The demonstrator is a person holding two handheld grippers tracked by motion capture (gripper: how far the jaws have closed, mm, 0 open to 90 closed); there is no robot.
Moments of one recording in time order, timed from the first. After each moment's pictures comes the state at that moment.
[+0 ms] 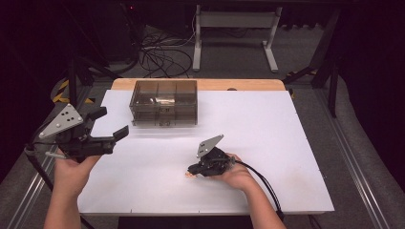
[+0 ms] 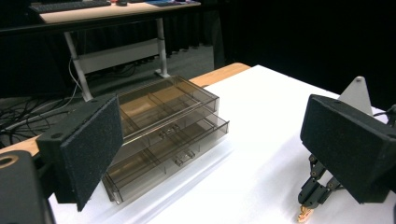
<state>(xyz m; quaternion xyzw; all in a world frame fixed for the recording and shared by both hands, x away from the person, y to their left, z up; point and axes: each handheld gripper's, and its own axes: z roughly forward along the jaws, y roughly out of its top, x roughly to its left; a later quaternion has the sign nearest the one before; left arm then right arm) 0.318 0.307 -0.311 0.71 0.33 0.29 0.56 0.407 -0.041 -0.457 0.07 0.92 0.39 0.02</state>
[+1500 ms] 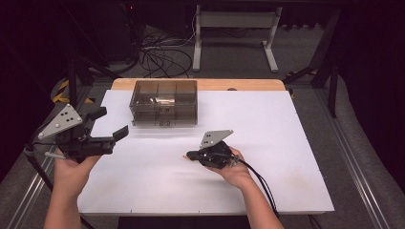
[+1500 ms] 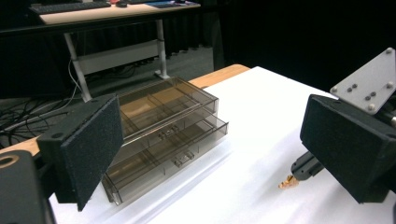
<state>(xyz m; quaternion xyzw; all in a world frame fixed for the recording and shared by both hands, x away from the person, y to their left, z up) 0.318 0.307 -0.311 0.70 0.33 0.29 0.56 0.402 -0.046 -0.423 0.12 0.87 0.47 0.10</state>
